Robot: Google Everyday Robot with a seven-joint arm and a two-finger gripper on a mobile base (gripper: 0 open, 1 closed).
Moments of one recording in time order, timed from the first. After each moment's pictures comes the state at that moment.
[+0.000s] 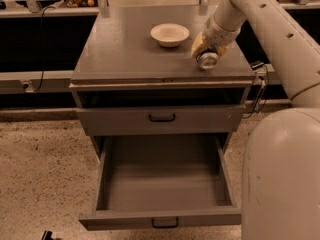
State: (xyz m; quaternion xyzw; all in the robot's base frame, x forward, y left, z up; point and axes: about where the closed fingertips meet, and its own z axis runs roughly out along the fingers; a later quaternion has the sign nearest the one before) arm 0.762 -0.164 0.859 -0.97 0.00 -0.20 0.11
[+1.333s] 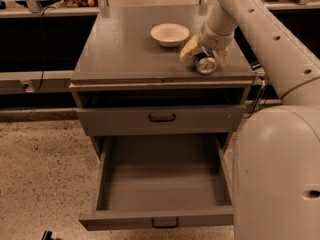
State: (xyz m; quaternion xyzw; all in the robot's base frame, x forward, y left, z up) arm 0.768 -0.161 0.838 -0.98 0.00 -0.18 0.10
